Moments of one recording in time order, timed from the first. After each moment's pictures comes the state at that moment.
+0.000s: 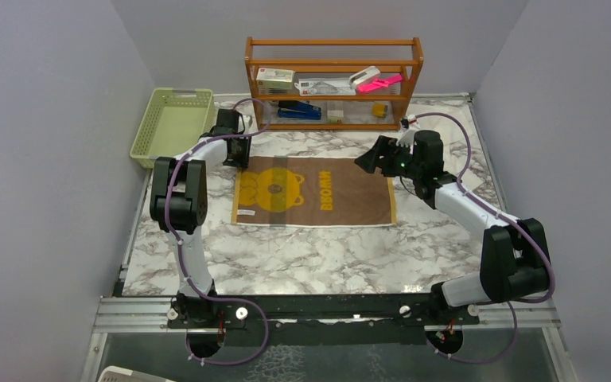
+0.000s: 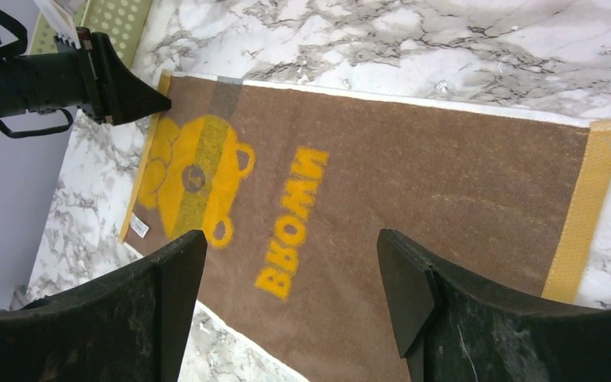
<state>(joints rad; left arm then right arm) -0.11 2.01 1.39 -0.37 0.03 0.02 0.23 1.42 0.83 0.17 -0.39 0.45</state>
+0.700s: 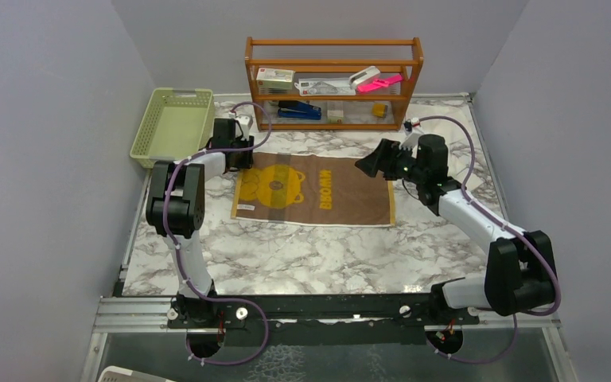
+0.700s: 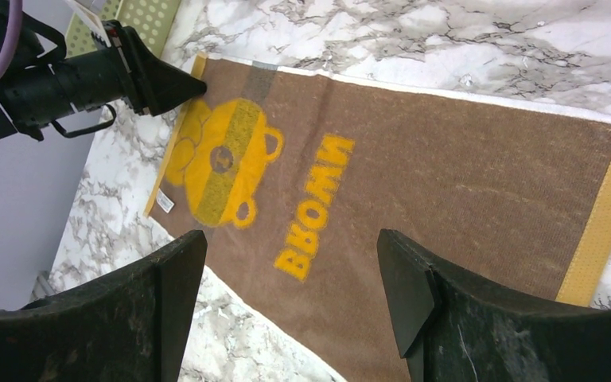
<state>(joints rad) -0.09 1.96 1.20 -0.02 0.15 0.01 0.23 1.35 0.78 0.18 -0.43 0.48</state>
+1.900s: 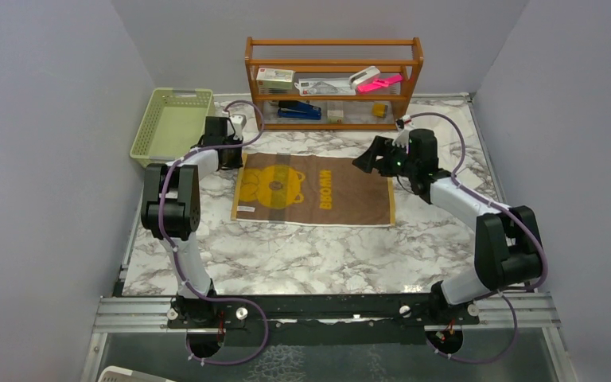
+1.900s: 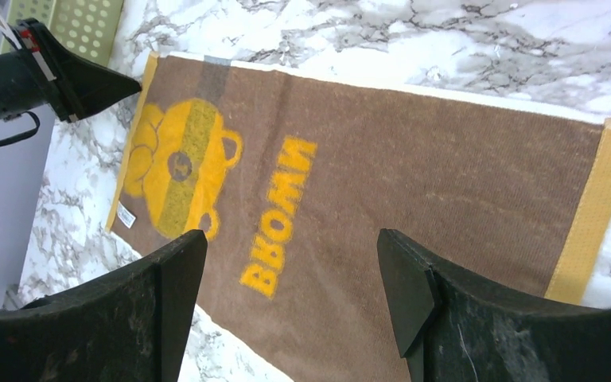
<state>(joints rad) -0.05 1.93 1.22 -0.12 0.17 0.07 0.23 1.50 0.85 0.17 -0.40 0.46</state>
